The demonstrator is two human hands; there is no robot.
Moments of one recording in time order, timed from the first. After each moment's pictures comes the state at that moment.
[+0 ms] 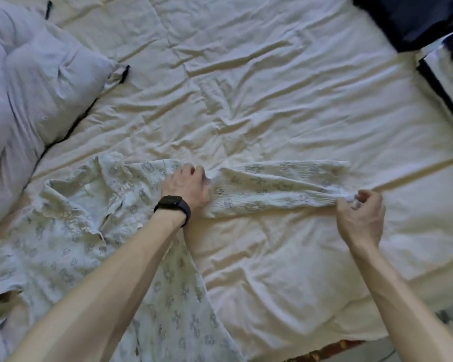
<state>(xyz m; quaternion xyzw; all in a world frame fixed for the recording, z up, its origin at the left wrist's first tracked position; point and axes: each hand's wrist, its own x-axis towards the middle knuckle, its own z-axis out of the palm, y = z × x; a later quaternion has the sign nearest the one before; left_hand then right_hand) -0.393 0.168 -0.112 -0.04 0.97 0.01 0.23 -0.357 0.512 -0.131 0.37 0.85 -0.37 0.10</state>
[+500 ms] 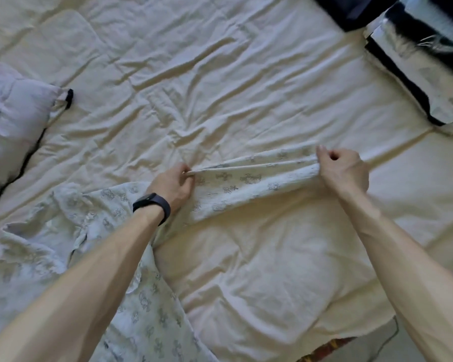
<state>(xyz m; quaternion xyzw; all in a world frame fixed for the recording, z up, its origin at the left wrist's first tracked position) -0.450 0.208 -0.142 -0.08 0.95 0.19 0.24 -0.449 0.566 -0.144 0.34 0.87 -0.32 0.15</state>
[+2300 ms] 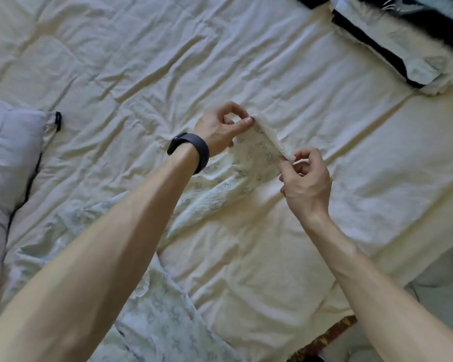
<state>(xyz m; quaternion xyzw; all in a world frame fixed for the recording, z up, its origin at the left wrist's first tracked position) -0.521 0.351 -0.067 -0.01 0.84 0.45 0.29 -0.382 0.501 -0.098 0.36 0.72 -0.59 0.01</state>
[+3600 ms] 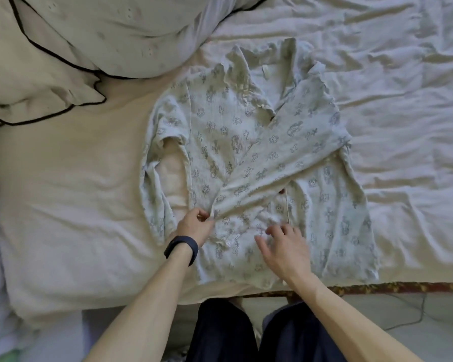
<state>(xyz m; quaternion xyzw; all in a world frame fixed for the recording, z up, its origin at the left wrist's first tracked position) 0.072 -0.120 -0.114 -0.51 0.72 0.39 0.27 0.016 0.114 -0.111 -0.14 0.92 -0.12 0.35</state>
